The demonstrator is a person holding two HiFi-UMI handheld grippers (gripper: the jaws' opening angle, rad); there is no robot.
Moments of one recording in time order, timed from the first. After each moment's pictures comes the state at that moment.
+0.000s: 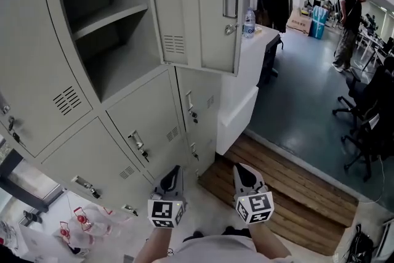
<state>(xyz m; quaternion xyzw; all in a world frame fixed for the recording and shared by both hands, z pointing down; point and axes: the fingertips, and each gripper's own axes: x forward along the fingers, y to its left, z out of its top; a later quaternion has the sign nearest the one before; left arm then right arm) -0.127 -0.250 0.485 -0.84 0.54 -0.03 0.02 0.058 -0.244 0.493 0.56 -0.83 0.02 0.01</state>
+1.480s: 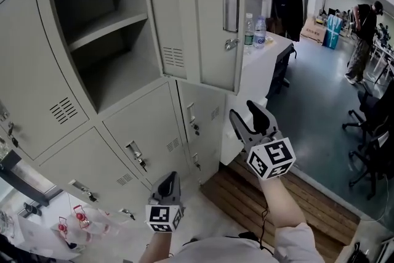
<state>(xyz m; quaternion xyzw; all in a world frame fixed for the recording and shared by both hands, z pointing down) -0.121 -0.285 0.490 -0.81 0.59 -0.03 0.00 0.077 -0.389 0.295 0.46 -0.87 -0.10 -0.10</state>
